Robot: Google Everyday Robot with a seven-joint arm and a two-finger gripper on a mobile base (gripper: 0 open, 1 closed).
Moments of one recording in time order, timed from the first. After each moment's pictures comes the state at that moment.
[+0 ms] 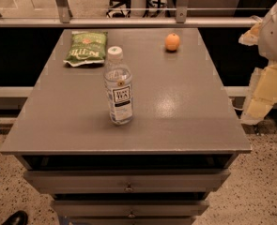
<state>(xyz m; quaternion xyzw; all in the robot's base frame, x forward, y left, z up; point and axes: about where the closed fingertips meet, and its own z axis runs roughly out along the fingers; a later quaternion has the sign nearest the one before) 0.438 -0.215 0.982 -0.60 0.78 -0.04 0.17</state>
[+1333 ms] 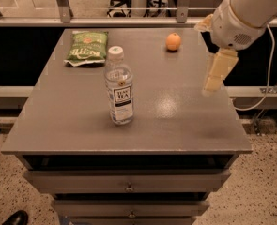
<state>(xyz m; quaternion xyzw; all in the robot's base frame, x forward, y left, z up) 0.546 -0.171 0.953 -0.68 0.70 -0.03 0.23</state>
